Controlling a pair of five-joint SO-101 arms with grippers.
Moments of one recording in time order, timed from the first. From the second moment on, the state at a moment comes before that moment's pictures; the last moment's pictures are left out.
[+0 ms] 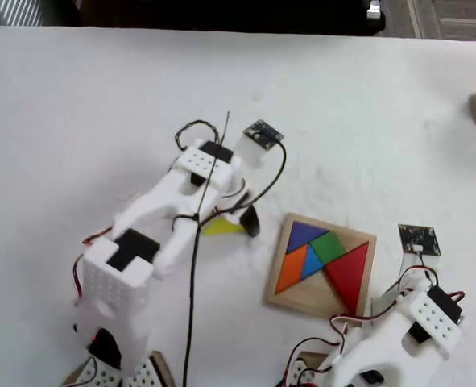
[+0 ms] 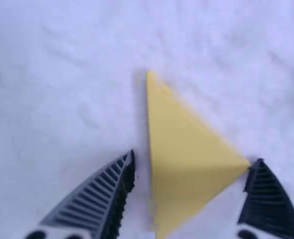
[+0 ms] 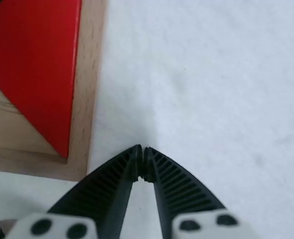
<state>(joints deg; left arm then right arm) 22.7 28.5 3.1 63.9 -12.2 45.5 -45.9 75.5 60.0 46.6</state>
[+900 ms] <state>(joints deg) 24.4 13.2 19.3 54.8 -12.1 45.5 -45.9 75.5 60.0 46.6</state>
